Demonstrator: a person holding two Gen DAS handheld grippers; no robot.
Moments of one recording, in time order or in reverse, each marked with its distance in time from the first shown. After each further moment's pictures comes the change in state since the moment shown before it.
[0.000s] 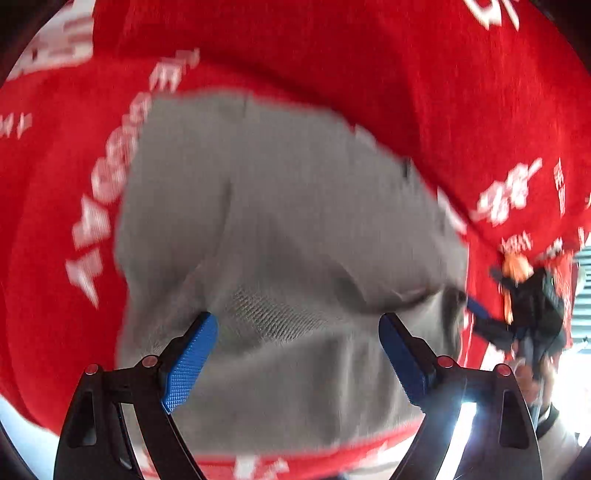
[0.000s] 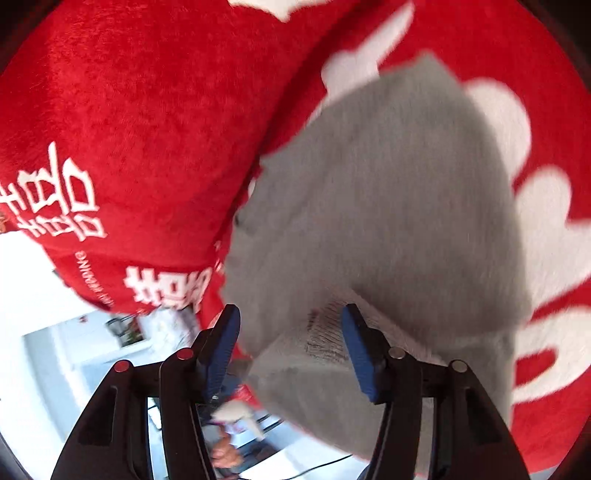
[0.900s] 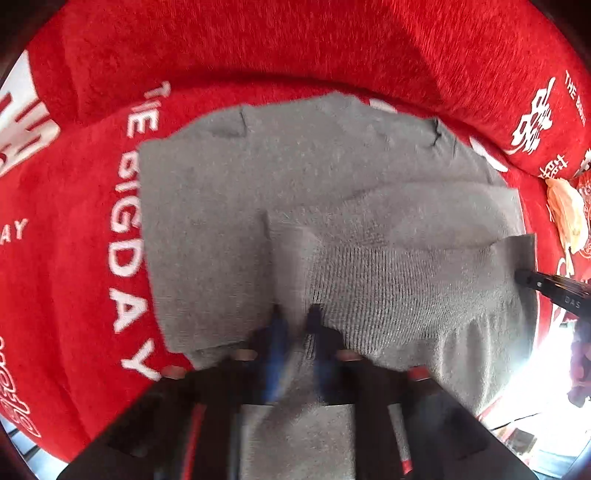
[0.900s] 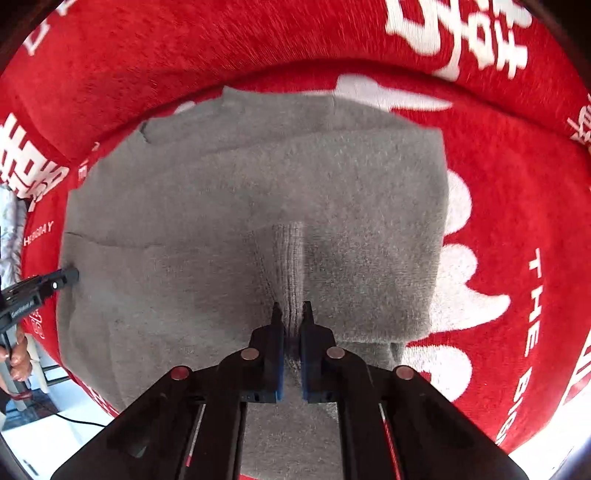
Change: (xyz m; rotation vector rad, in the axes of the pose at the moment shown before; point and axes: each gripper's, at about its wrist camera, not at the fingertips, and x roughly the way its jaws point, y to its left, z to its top) left arm 0.025 0.007 0.009 0.308 0.081 0.188; right arm 0.045 0.045 -0.055 -0.534 -0.003 -0.712
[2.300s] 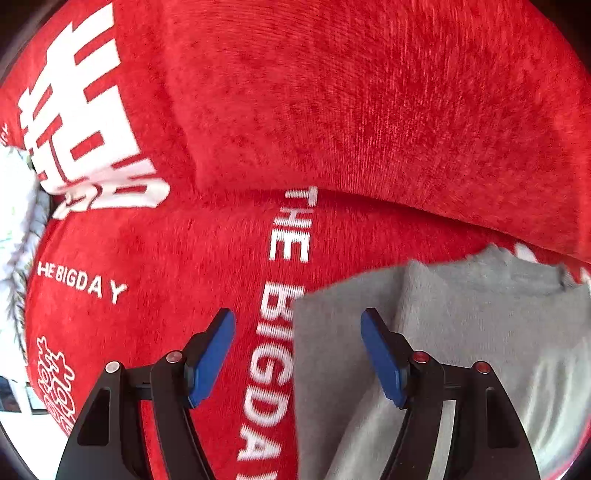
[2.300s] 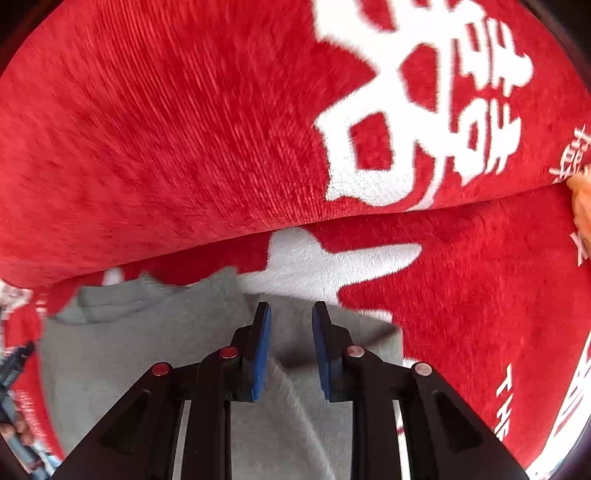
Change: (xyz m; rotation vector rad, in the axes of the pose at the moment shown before) left arm -0.019 0.068 0.085 -0.209 -0.193 0.351; right arm 0.003 -0.040 0.127 0.199 -0.184 -0.079
